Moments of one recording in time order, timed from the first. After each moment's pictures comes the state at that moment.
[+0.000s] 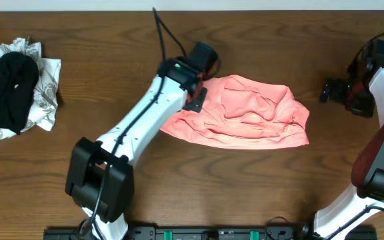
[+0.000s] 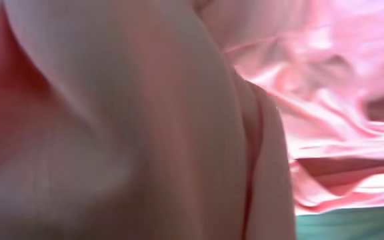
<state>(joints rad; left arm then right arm) -0.58 1.88 1.60 -1.04 -0.19 -0.21 -0.32 1.93 1.49 -1.00 -0.01 0.09</state>
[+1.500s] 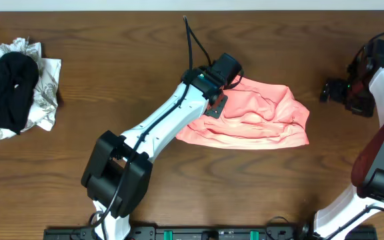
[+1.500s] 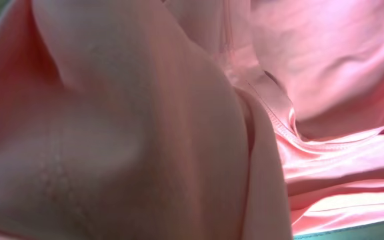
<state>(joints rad) -0.67 1.96 1.60 -0.94 -0.19 -0.21 -0.32 1.93 1.49 -1.00 -0.01 0.09</state>
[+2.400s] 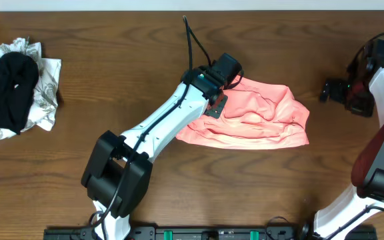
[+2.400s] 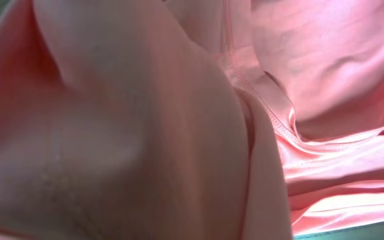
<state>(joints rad) -0.67 1.96 1.60 -0.94 -0.19 -0.22 -0.32 1.93 1.49 -1.00 -0.02 0.09</state>
